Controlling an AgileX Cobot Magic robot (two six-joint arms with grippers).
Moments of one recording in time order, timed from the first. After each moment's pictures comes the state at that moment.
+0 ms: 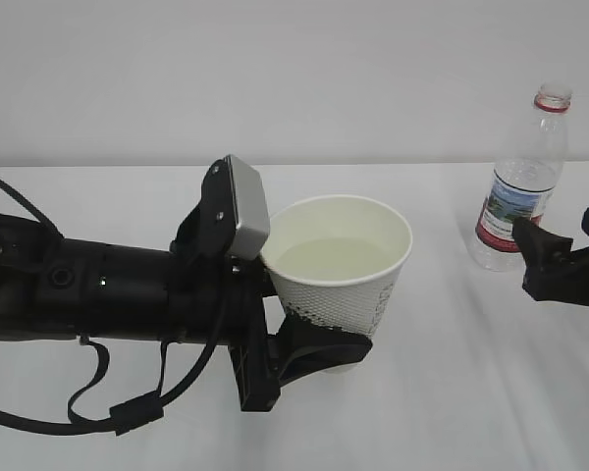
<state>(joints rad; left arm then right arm) -0.61 1.78 -0.75 1.06 -0.83 -0.58 0.10 1.72 -0.28 -0.02 -1.14 -0.04</state>
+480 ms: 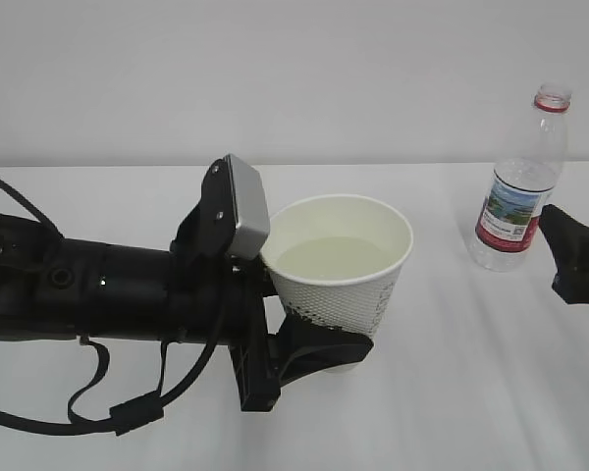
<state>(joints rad) -0.61 1.78 -0.75 1.06 -0.84 -0.58 0.10 1.53 -0.18 -0.03 -1.14 -0.02</state>
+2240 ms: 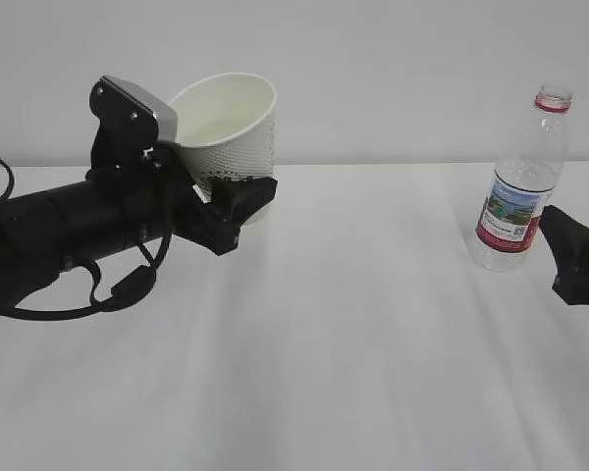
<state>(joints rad) -0.47 1.78 -0.75 0.42 -0.81 -0.21 0.10 1.53 -0.17 -0.03 -1.14 -0.02</state>
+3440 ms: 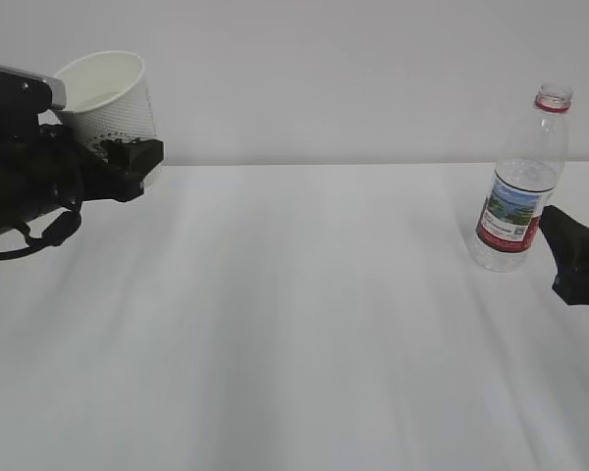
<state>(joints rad) -0.21 1.78 -0.75 0.31 -0.78 -0.21 0.10 1.53 -0.17 -0.03 -1.14 -0.02</state>
